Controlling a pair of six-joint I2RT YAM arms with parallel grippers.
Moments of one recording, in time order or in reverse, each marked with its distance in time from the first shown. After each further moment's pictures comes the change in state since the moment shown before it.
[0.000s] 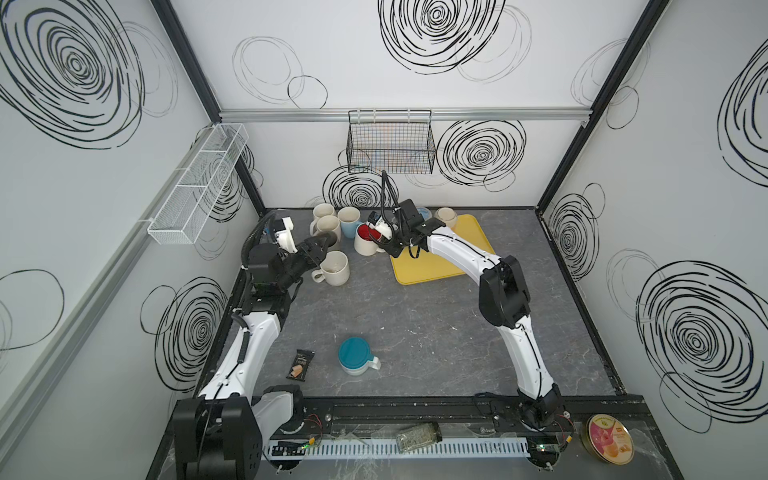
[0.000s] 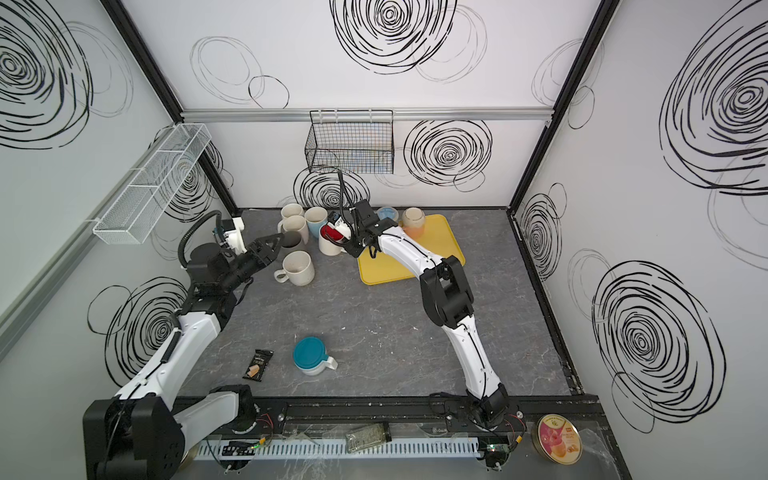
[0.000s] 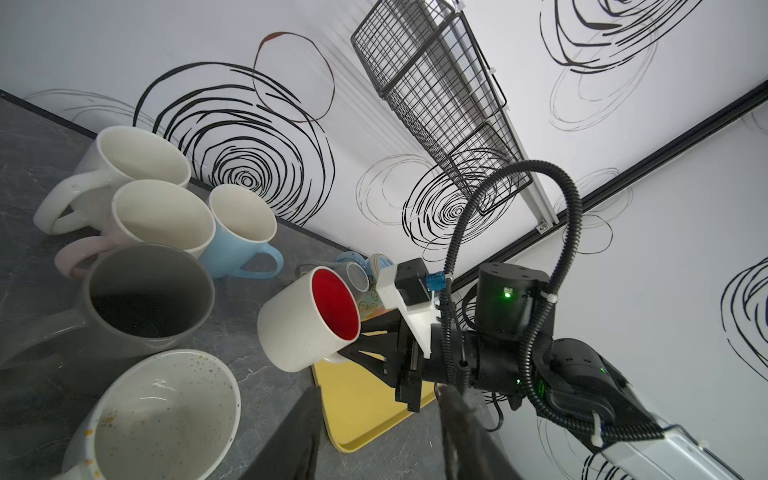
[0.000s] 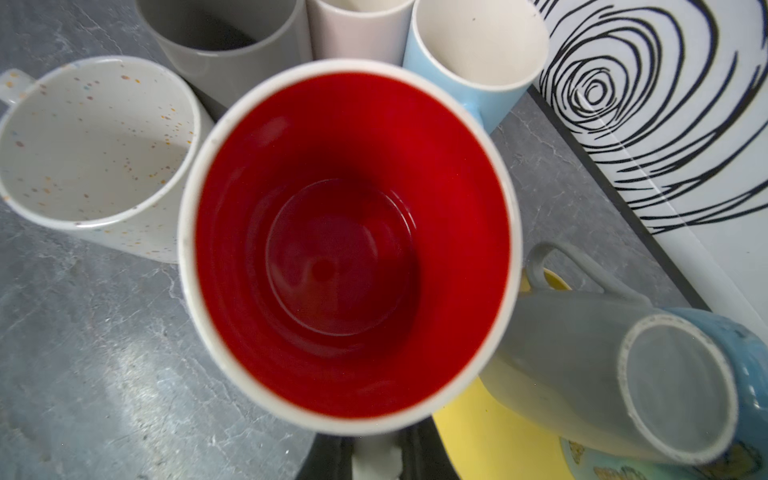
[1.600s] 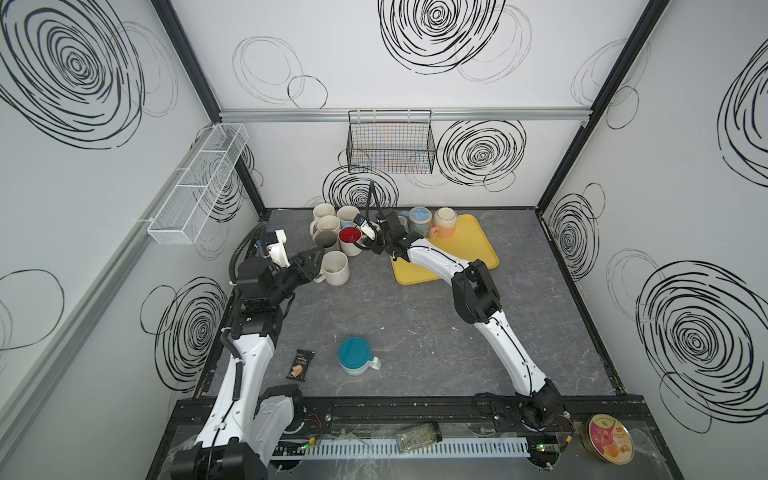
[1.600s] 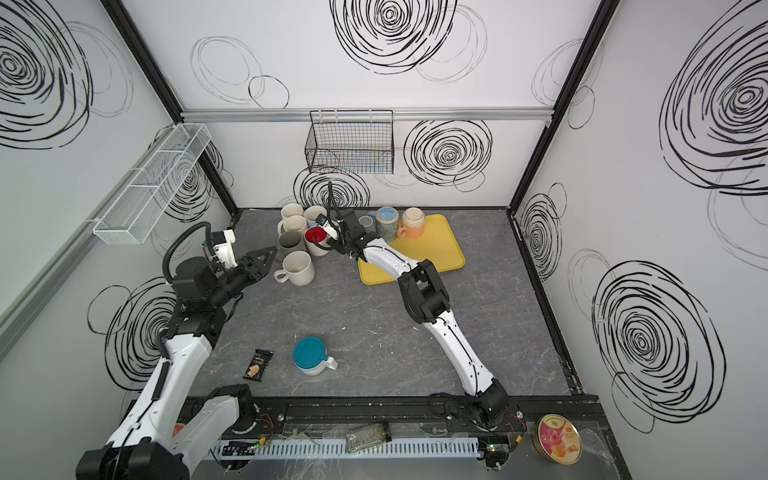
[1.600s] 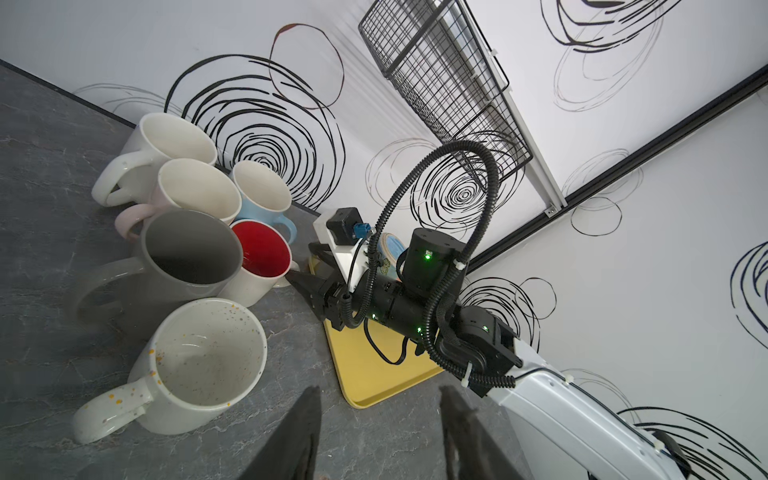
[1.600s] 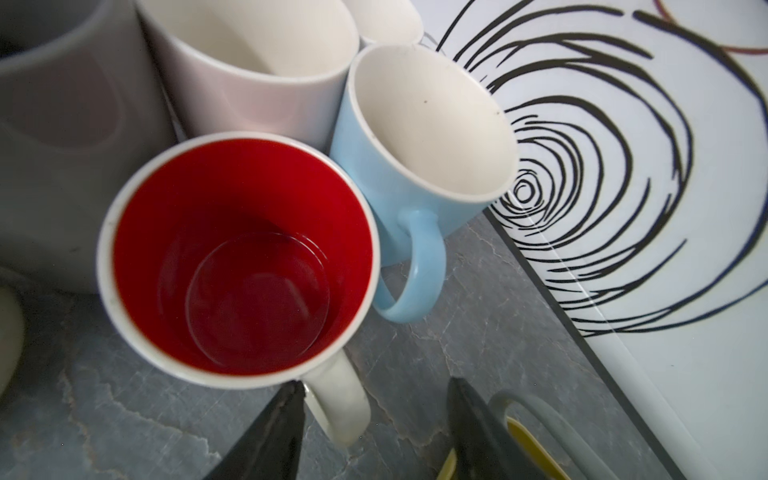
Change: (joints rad) left arm 0.062 -0.189 -0.055 -0.175 0.040 0.056; right arm 0.050 0.288 0.209 0.338 0.186 -0.065
